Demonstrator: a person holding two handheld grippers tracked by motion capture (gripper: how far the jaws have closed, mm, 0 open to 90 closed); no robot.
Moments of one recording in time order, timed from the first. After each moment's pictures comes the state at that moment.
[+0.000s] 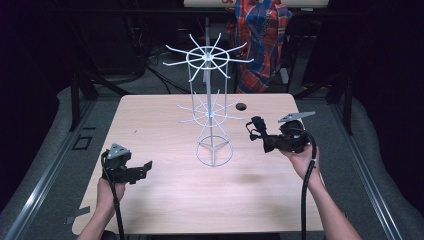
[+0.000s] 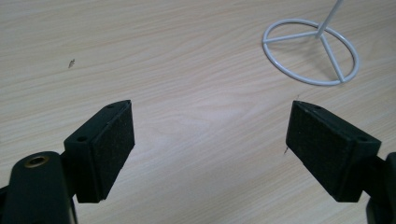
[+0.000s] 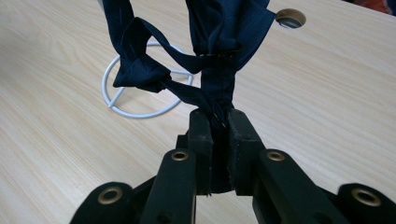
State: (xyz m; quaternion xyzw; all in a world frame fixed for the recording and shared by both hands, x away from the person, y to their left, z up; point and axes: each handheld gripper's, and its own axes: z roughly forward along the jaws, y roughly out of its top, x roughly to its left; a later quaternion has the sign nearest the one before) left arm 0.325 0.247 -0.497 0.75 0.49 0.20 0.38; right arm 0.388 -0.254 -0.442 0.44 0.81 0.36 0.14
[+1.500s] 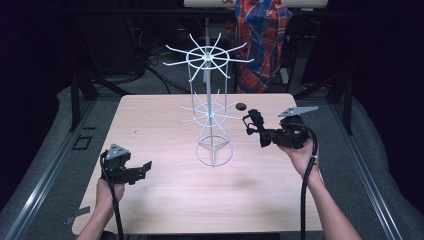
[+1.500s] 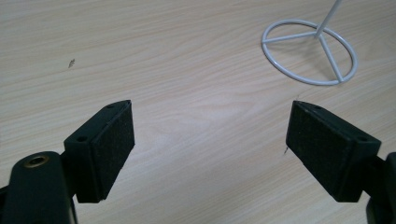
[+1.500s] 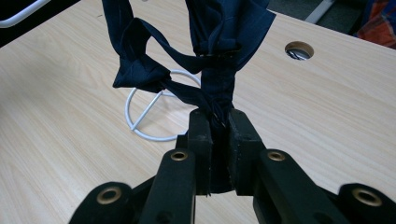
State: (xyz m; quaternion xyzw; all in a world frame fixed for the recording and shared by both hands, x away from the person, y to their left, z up) left arm 0.324 0.248 -0.497 0.76 0.49 0.20 0.38; right arm 0.385 -0.246 -0.421 0.43 0.80 0.39 0.14
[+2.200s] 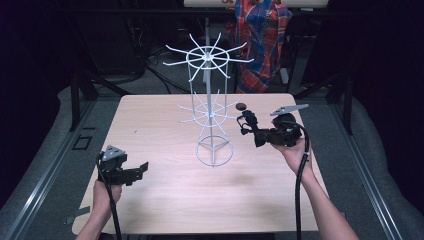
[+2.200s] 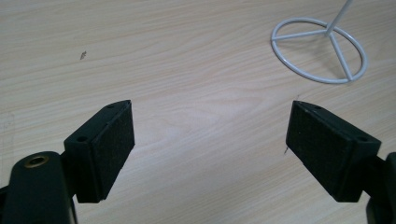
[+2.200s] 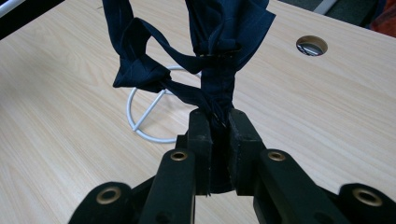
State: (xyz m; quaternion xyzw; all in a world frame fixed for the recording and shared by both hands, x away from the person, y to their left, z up) left arm 0.320 0.256 -0.498 0.75 0.51 0.21 0.38; right arm 0.398 -0.231 -0.427 0.42 0.81 0.38 0.13
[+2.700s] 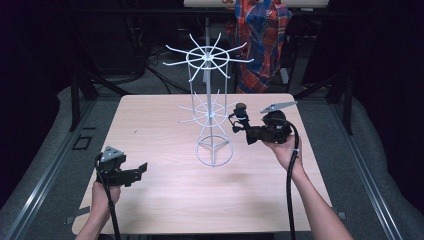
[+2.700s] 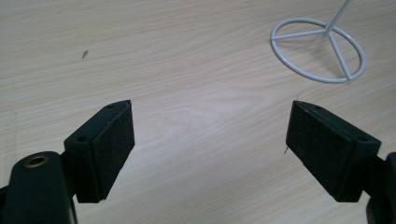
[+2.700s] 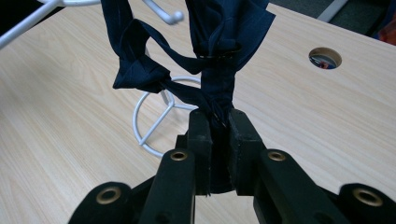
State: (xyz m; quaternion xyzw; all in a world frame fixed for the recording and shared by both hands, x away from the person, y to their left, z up) left arm 0.318 0.259 -0.498 0.75 0.51 0.21 0.38; right arm 0.407 -0.207 -0.426 0.41 0.82 0.38 0.14
